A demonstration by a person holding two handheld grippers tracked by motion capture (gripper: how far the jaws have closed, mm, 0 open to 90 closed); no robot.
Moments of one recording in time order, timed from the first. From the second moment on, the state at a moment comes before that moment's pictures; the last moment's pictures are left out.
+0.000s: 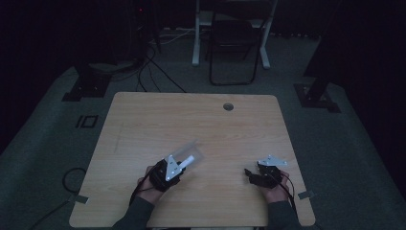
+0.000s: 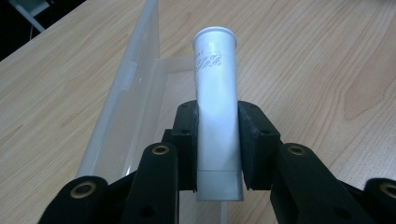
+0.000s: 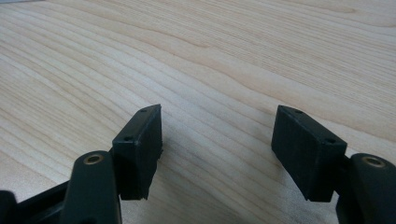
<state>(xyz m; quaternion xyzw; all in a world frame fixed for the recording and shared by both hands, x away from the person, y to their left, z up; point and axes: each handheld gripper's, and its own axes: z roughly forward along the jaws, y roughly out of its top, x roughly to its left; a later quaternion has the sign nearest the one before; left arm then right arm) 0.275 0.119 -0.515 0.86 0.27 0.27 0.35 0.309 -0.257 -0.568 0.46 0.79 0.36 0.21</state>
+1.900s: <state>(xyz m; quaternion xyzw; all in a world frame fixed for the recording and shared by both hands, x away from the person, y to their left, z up) 0.291 0.120 -0.539 0.86 0.29 0.29 0.31 0.309 -0.257 -0.568 0.46 0.79 0.36 0.21</state>
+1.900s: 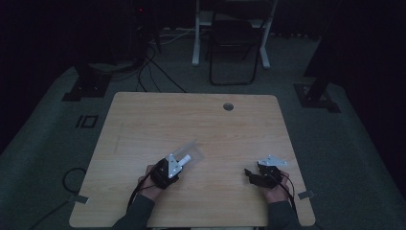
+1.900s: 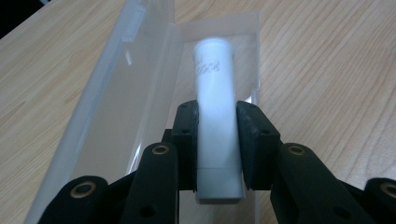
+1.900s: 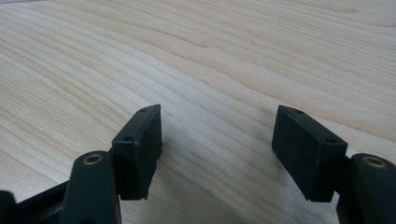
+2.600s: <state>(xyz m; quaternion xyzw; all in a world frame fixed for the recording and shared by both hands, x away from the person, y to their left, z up) 0.290 0.118 -0.544 0.86 0.28 0.31 0.28 0.309 -0.257 -0.568 0.46 0.79 0.36 0.21</state>
